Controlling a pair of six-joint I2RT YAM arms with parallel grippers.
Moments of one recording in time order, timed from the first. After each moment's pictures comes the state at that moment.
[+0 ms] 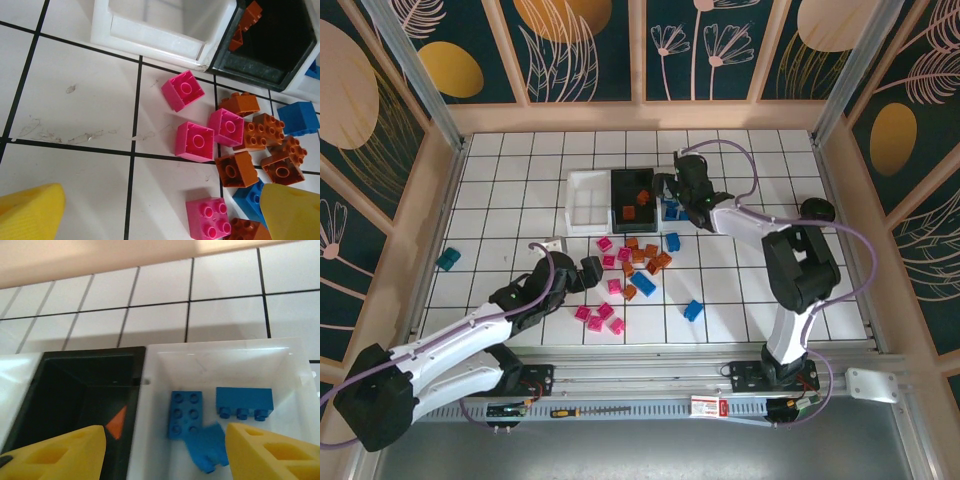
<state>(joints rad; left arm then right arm) -0.73 0.97 0.43 -0.19 -0.27 -0.84 0.54 1.79 1.18 0.07 0.13 0.39</state>
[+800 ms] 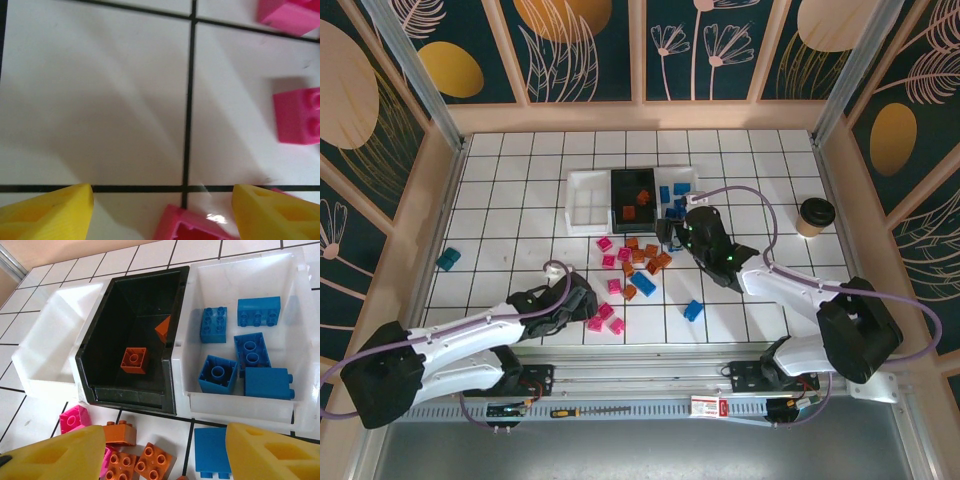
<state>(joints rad) -0.88 1.07 0.39 -0.42 -0.26 -0.96 0.71 1.34 0.71 0.13 0.19 0.47</state>
